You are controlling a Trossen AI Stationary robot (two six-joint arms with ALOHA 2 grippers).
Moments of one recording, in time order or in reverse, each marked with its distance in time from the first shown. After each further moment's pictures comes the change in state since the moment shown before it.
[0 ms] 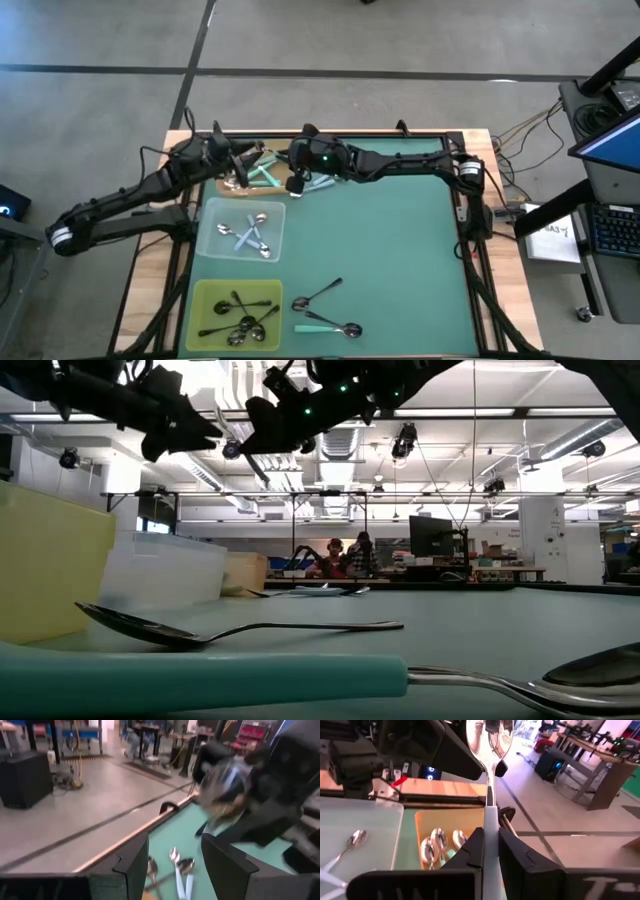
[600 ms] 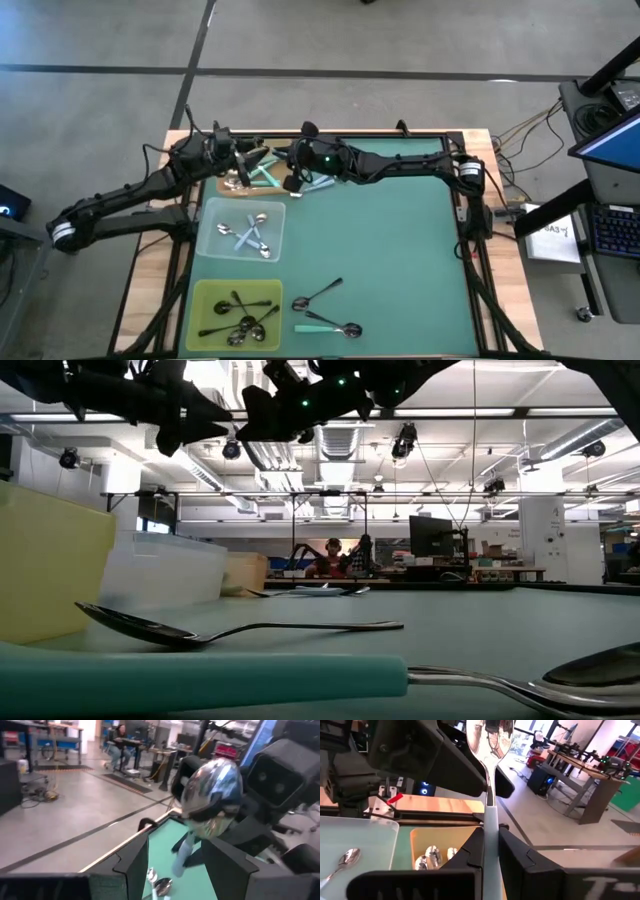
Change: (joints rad) left arm -0.006 0.066 0.017 0.139 0.100 -0.053; right arm 0.013 0.000 0.000 0.086 0.026 -0.034
